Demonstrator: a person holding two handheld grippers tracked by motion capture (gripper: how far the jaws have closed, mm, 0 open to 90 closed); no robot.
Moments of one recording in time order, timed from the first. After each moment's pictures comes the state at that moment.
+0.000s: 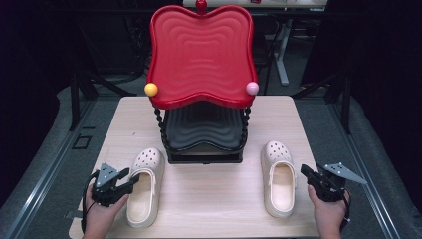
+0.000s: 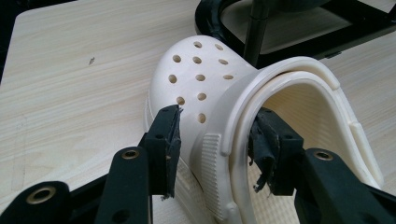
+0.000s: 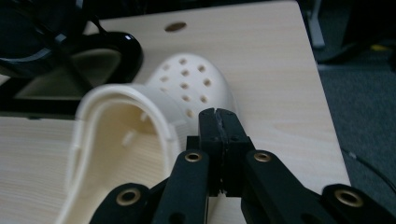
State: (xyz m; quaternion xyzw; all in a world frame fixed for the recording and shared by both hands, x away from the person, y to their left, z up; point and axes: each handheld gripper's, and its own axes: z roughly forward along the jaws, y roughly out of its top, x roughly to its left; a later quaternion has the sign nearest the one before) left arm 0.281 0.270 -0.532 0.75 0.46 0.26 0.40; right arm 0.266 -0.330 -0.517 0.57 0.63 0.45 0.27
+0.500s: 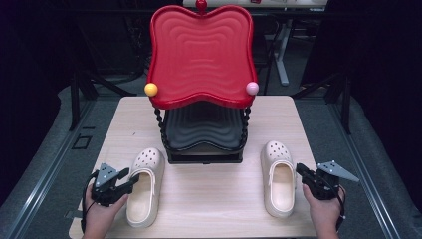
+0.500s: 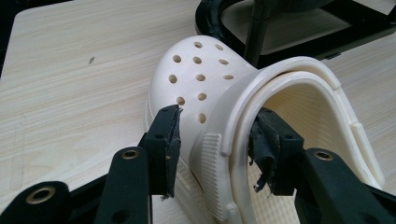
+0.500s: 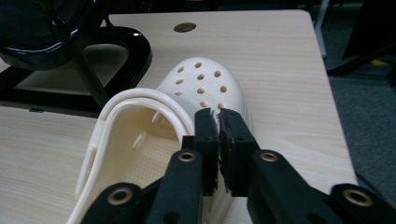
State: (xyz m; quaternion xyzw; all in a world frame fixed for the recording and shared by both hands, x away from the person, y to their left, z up) left arm 0.281 0.272 -0.532 0.75 0.46 0.26 0.40; right arm 0.271 -0.320 -0.517 0.55 0.65 0.43 0.29
